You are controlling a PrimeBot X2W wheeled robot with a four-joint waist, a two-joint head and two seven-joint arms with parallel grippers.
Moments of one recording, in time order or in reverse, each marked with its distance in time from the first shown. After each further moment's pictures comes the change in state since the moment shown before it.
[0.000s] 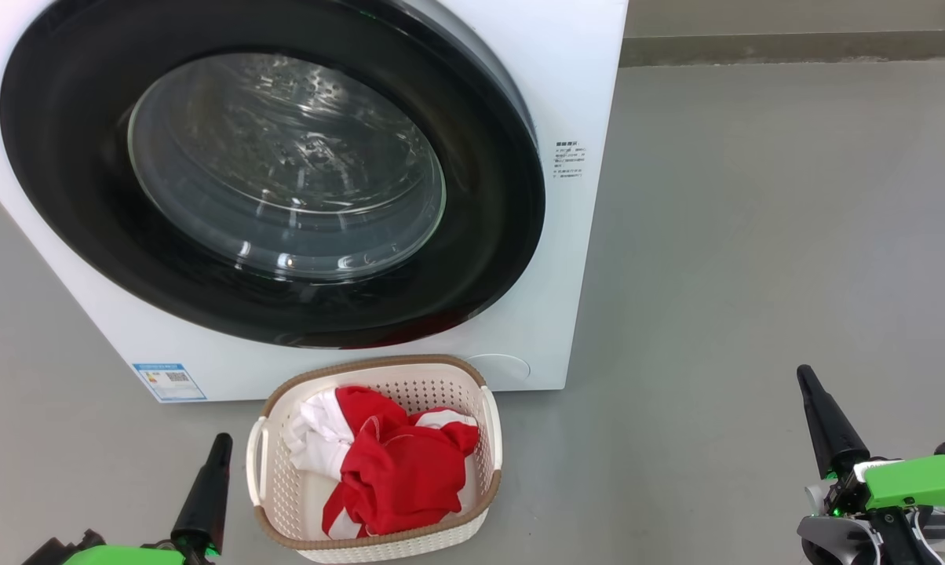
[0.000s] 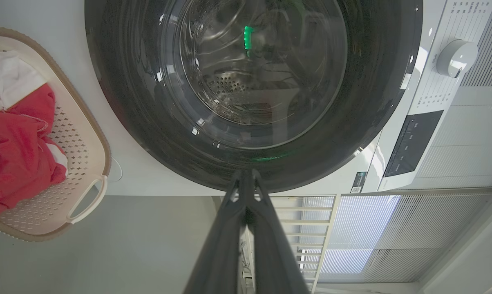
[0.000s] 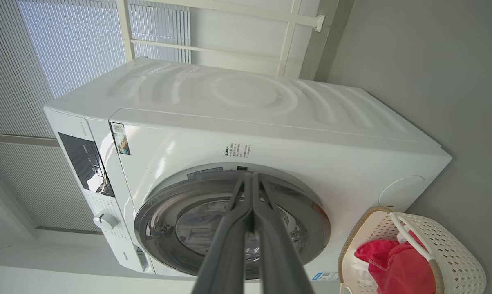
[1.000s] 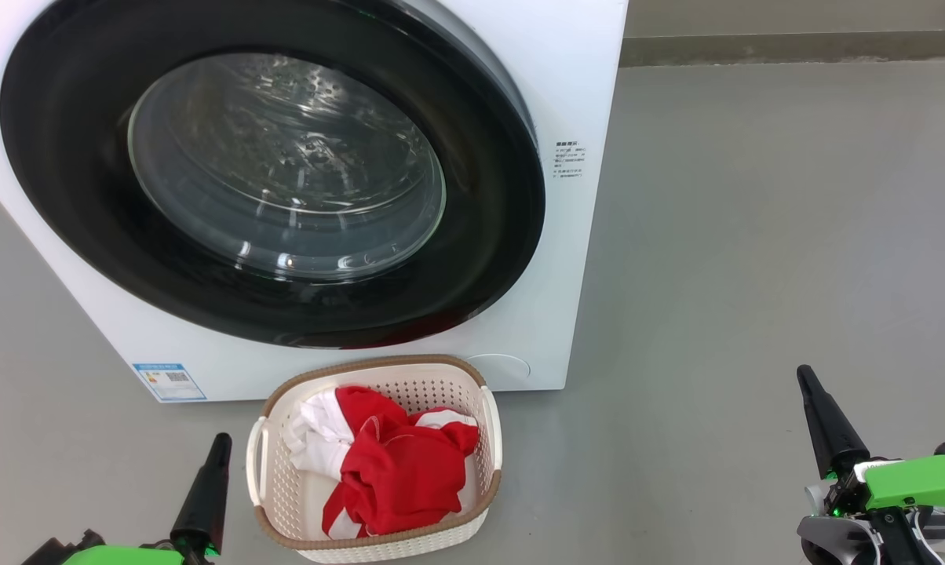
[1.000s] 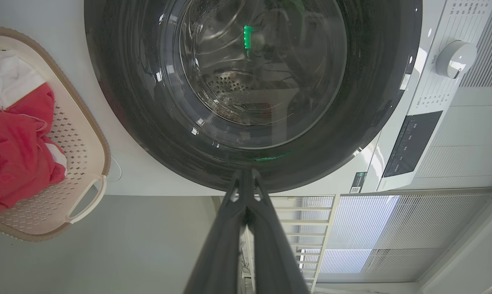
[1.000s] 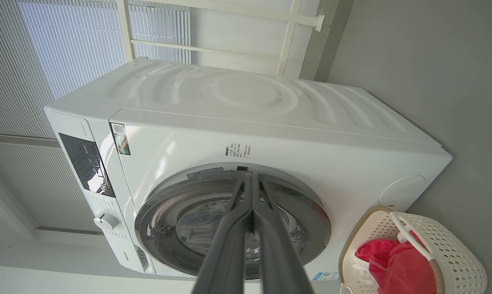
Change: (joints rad) left arm 0.000 -0.004 0.008 0.000 0.002 0.000 0.009; right arm 0.000 0.003 -0.004 0.000 -0.001 0.000 0.003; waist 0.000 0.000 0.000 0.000
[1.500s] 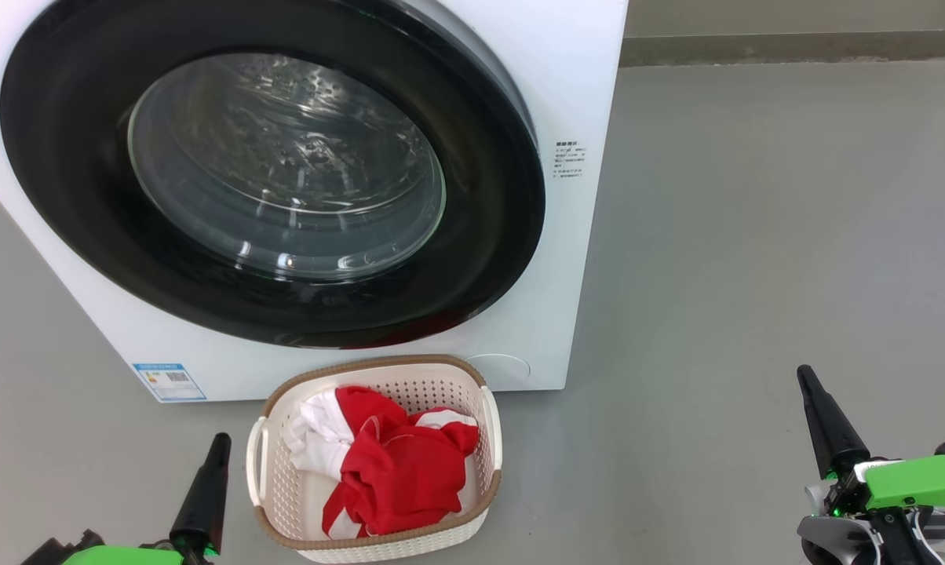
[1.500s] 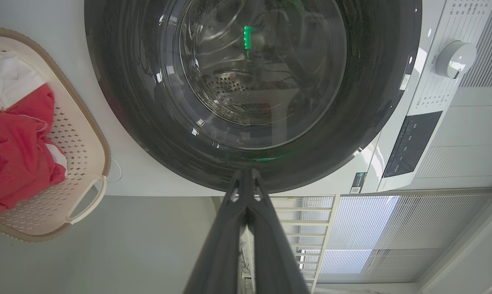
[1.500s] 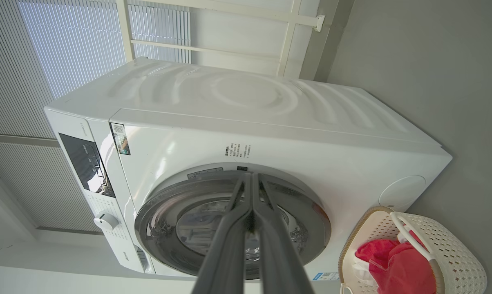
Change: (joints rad) left arm 0.000 -0.002 0.002 0.000 0.003 0.000 0.000; right arm 0.000 0.001 -0.002 0.000 -0.002 0.000 0.001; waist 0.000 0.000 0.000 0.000
